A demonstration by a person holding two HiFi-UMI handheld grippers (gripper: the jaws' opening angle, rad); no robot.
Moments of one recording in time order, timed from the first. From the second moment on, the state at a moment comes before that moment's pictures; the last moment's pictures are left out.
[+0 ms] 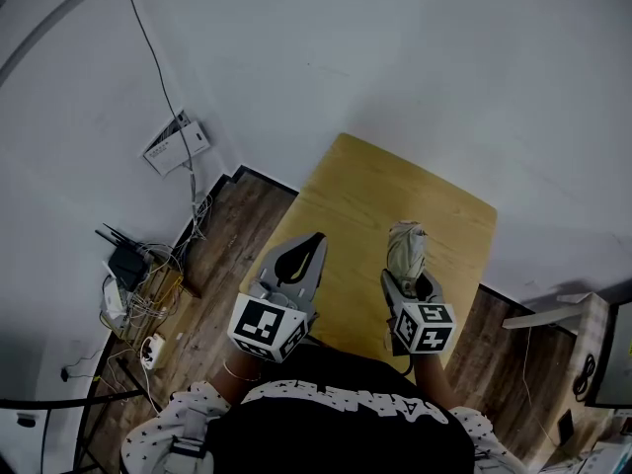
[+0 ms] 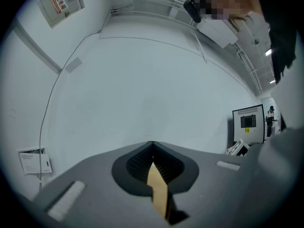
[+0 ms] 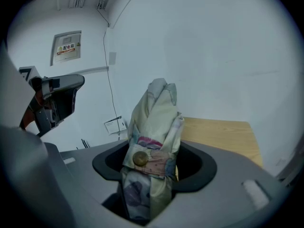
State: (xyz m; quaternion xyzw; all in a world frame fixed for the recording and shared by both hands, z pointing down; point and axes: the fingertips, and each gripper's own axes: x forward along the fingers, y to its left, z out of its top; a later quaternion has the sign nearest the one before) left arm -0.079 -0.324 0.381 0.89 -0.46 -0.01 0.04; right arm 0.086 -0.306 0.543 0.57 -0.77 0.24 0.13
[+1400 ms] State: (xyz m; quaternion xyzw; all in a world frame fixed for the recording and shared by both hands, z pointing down) left arm -0.094 -0.346 0.395 0.88 -0.48 -0.01 0.06; right arm 0.079 -0.332 0.606 0.56 -0.75 0.31 0.18
